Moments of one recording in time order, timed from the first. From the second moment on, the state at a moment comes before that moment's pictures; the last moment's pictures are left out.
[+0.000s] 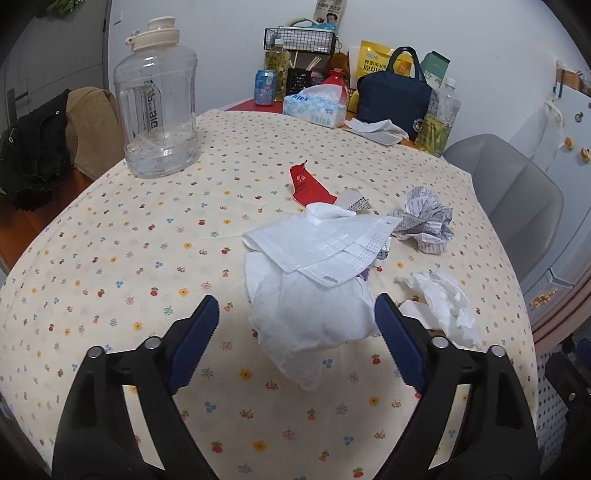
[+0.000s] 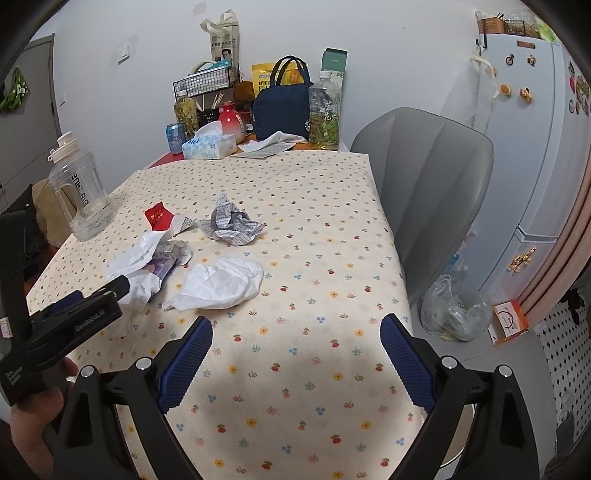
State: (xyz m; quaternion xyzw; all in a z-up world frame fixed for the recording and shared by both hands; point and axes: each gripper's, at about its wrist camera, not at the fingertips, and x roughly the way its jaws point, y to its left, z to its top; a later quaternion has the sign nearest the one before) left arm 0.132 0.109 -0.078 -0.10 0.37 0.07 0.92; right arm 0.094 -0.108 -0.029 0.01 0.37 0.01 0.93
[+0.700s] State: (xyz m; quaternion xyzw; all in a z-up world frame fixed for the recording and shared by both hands) left arm 0.123 0.148 -0.084 -0.12 0.39 0.09 0.91; right arm 0.128 -0.043 -0.049 -0.02 0.39 0.08 0.92
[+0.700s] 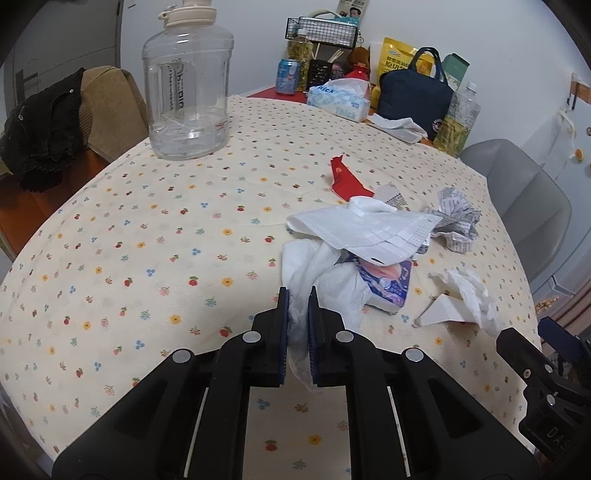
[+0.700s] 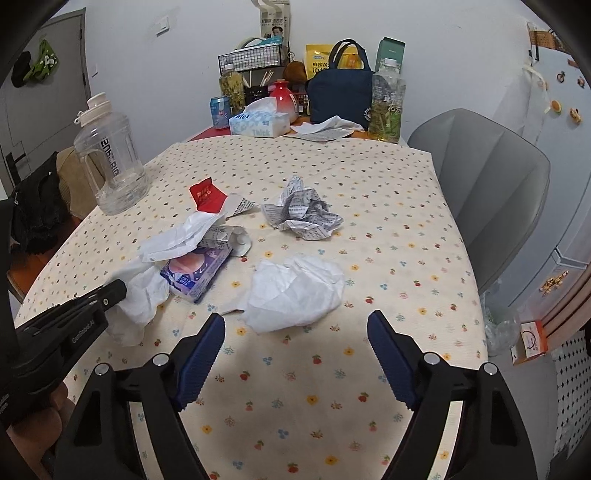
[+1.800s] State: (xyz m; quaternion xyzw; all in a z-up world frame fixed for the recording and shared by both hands) left arm 0.110 0.065 -0.061 -0.09 0.37 0.02 0.92; right arm 0.083 -0.110 -0.031 0.02 0.39 0.06 0.92
